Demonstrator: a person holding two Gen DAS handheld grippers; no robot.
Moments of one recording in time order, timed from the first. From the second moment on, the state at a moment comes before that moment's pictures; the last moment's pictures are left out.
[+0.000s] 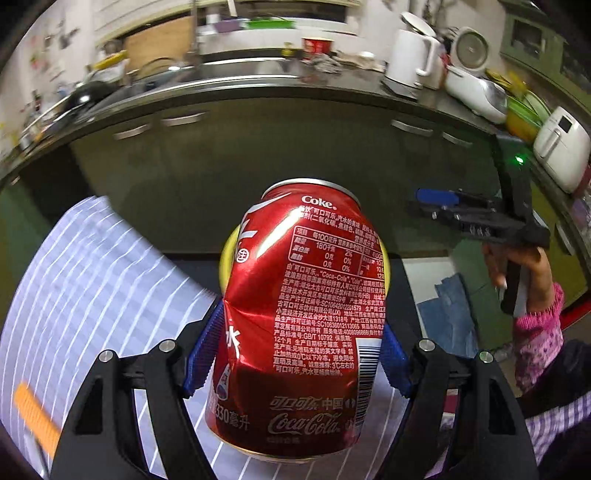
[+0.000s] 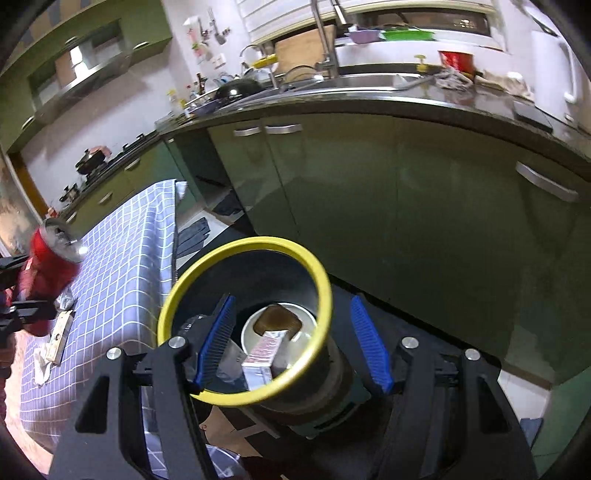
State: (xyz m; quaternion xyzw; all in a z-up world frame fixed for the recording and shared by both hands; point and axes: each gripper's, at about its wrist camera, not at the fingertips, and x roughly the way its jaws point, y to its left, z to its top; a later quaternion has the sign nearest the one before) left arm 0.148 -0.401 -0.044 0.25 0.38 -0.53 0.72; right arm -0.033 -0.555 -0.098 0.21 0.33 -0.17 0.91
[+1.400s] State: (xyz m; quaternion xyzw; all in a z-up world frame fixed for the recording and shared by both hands) left arm 0.108 -0.079 -0.038 0.02 0.34 -0.26 0.91; right arm 0.083 -0.397 -0.091 0.10 0.38 0.04 0.92
